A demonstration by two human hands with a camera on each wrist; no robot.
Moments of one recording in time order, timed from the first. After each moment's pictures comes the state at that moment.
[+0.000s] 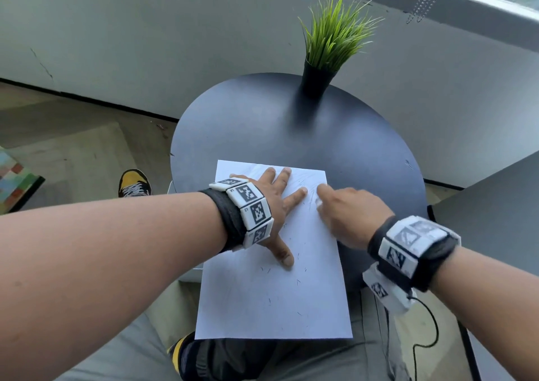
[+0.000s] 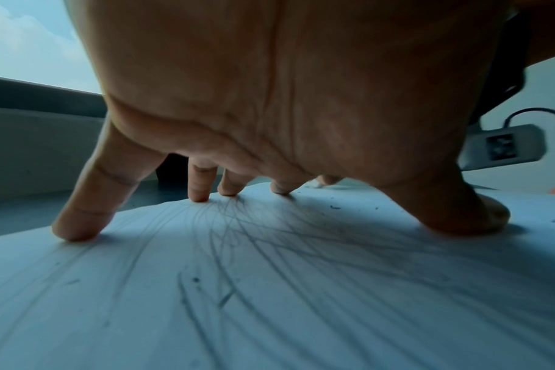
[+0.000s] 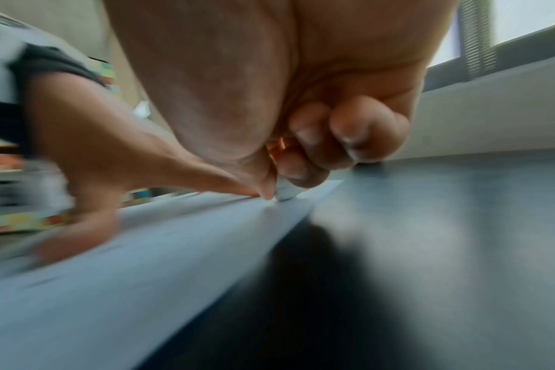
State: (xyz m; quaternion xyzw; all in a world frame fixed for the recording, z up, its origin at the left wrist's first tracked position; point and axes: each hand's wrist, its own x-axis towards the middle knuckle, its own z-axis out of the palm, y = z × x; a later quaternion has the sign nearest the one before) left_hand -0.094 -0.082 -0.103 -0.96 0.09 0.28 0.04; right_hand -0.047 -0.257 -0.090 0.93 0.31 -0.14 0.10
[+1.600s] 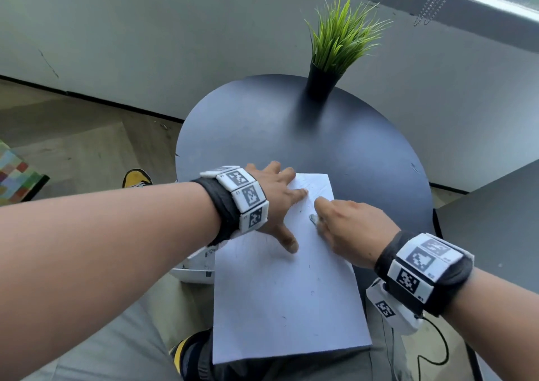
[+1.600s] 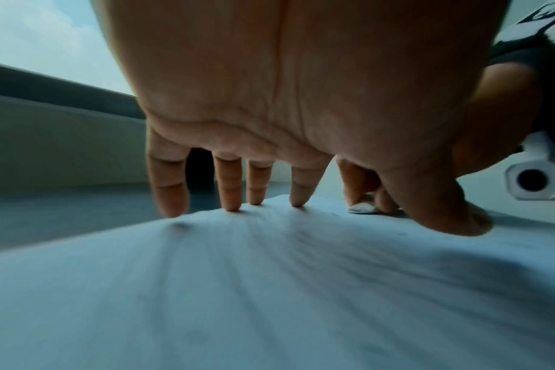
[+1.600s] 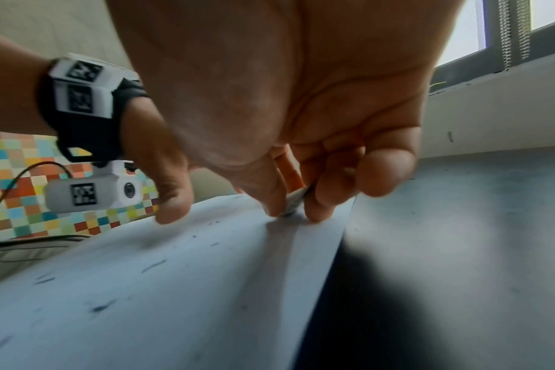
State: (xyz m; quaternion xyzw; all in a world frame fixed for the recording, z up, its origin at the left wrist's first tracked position) left_hand -0.083 -0.064 -0.099 -0.97 0.14 0.20 0.01; right_hand -0.057 -0.261 -0.101 0.92 0.37 -0.13 0.08
